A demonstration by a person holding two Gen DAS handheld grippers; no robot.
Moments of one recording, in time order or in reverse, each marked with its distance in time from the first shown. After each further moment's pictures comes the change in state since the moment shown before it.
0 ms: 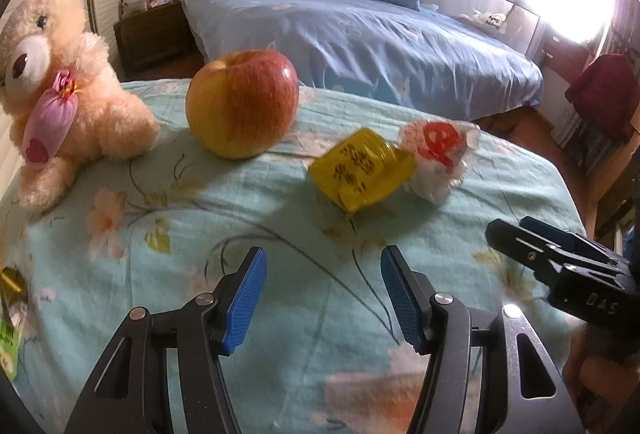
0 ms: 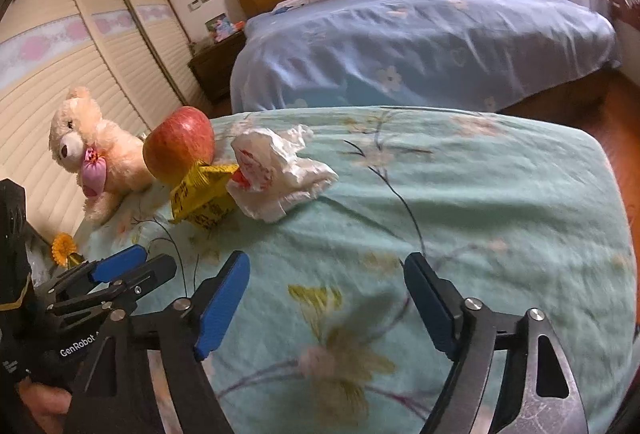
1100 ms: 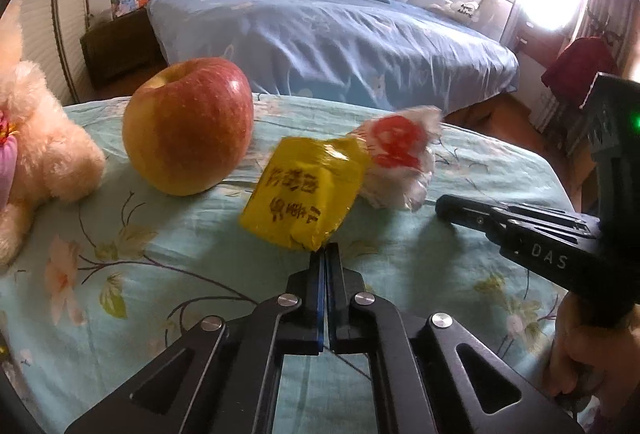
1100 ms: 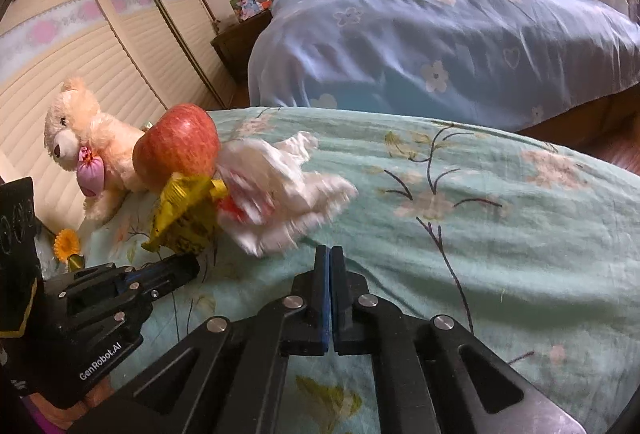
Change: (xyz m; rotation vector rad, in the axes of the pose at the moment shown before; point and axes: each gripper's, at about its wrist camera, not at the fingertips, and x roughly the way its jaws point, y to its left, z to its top) left arm 0.045 -0.005 0.021 0.065 0.007 -0.077; right arm 0.047 0.004 0.032 -0.058 0.072 0.087
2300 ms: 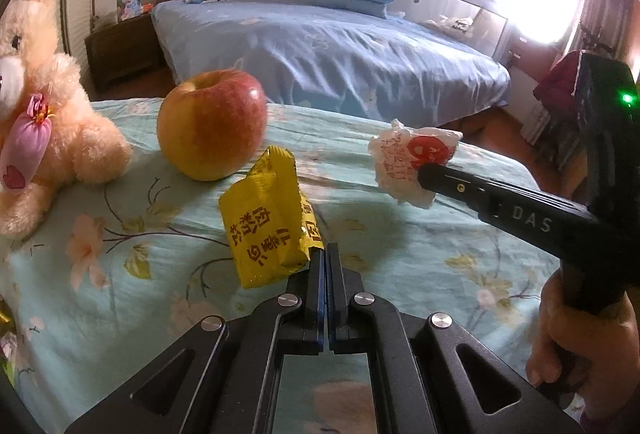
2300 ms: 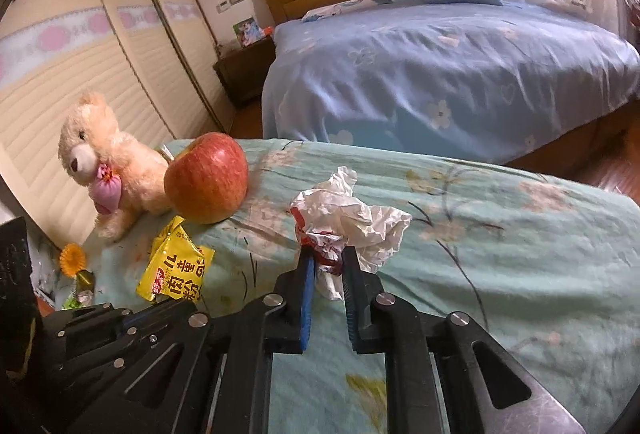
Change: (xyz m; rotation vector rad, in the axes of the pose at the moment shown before) left arm -0.043 -0.002 -0.020 -0.010 -0.047 -0.036; right arm -0.027 0.029 0.001 -0.006 -0.115 -0.030
